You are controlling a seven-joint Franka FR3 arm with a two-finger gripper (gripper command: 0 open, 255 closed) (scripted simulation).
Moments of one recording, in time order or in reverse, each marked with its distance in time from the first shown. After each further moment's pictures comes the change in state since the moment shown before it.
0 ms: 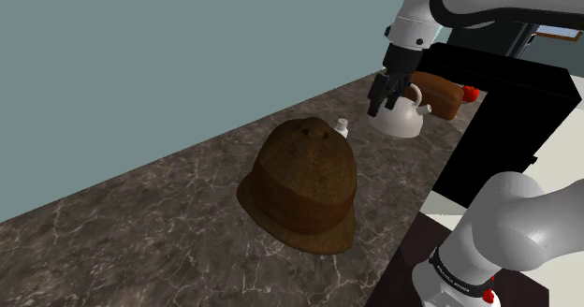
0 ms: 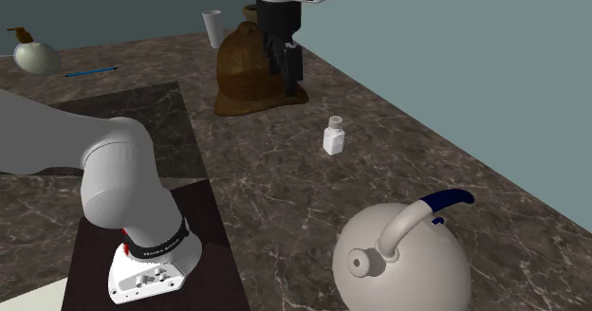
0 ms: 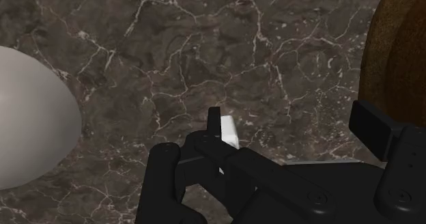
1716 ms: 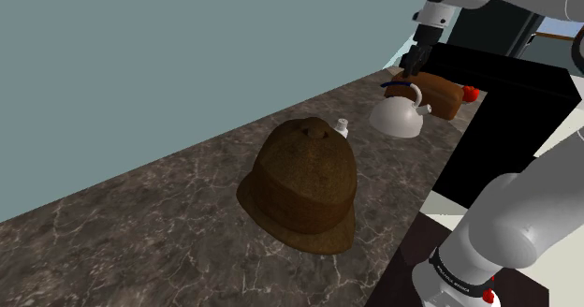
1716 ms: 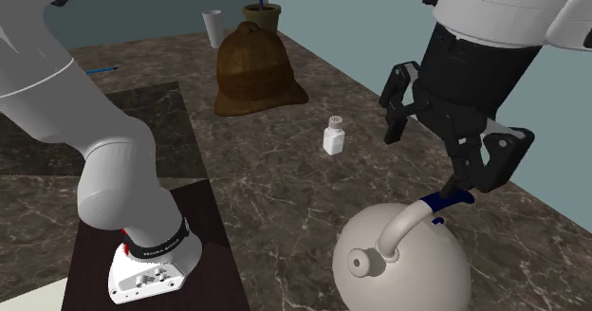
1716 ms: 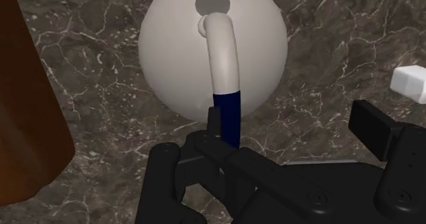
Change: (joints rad) arm -0.077 0.526 -0.545 0.539 -0.065 -0.043 -0.674
